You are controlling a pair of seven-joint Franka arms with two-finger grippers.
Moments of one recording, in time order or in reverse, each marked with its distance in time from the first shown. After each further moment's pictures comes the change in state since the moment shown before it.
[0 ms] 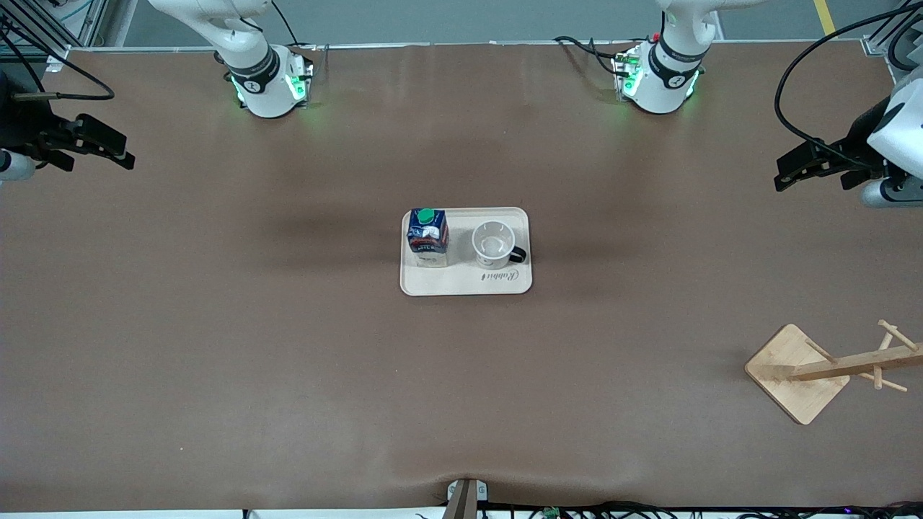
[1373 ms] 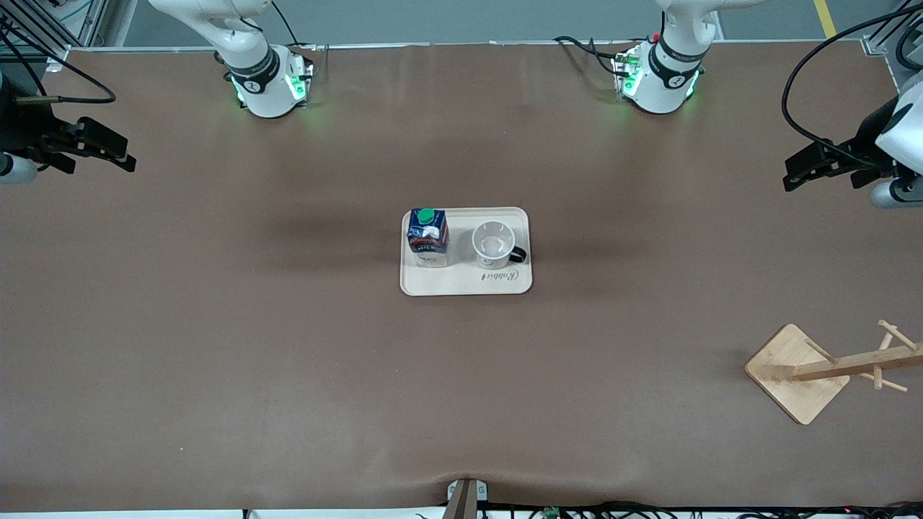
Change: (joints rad) left arm 0.006 0.000 0.003 0.002 0.026 -0.006 0.000; right arm 0.000 0.007 0.000 0.000 0.000 0.006 0.000
